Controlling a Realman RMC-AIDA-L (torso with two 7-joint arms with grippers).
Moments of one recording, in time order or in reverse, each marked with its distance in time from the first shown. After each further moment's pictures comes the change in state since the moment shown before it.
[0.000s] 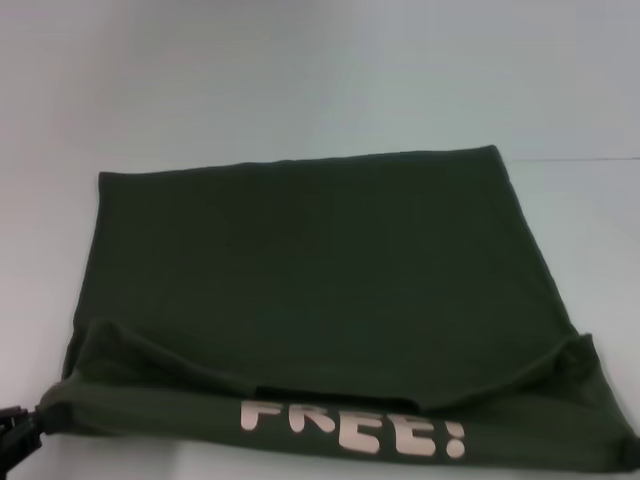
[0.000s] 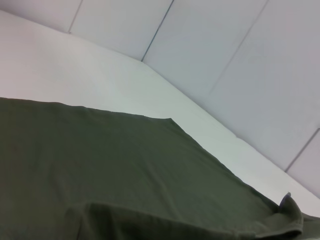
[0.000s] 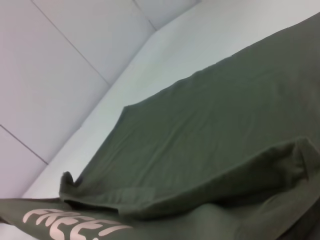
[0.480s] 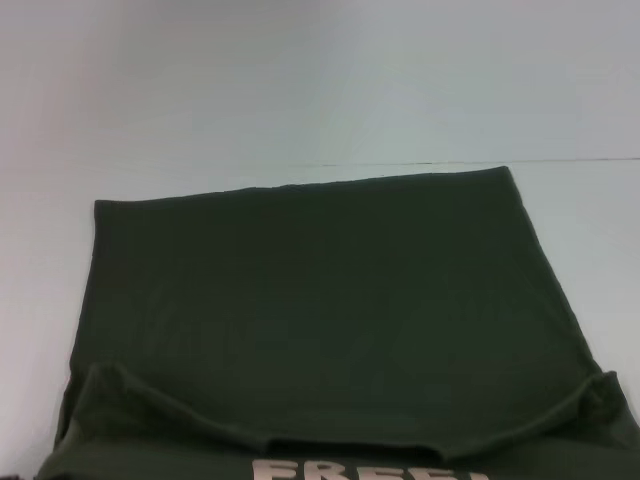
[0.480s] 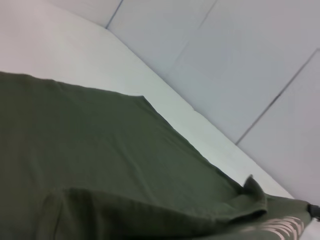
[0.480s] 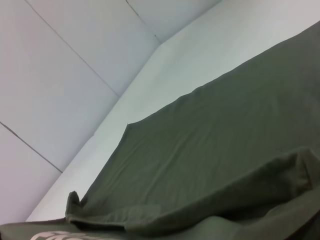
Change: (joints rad) left arm 0.041 0.021 -0.002 -0.007 0.069 0.142 -0.005; right arm -0.079 -0.006 0.078 0.013 -0.012 -0.114 -0.046
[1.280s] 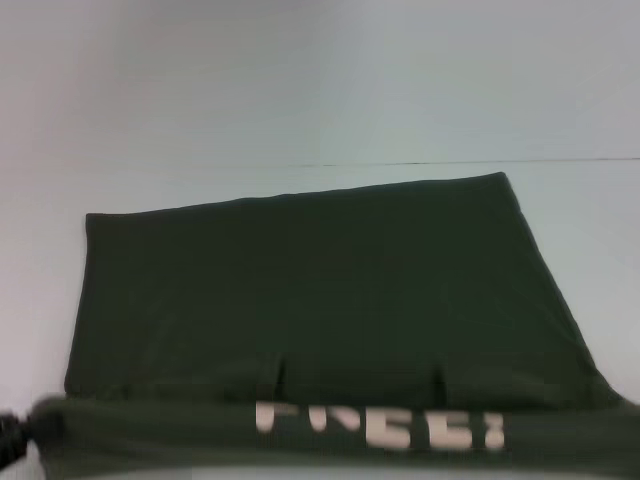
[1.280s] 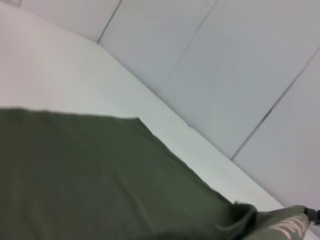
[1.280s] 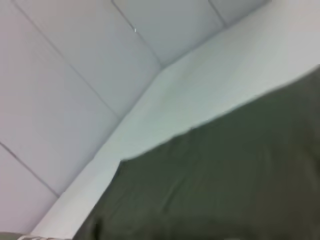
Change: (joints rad) left arm -0.080 0.026 -0.070 -0.003 0.008 0.028 -0.030; right arm 0.099 -0.010 0.184 -0.012 -0.086 -0.055 -0.001
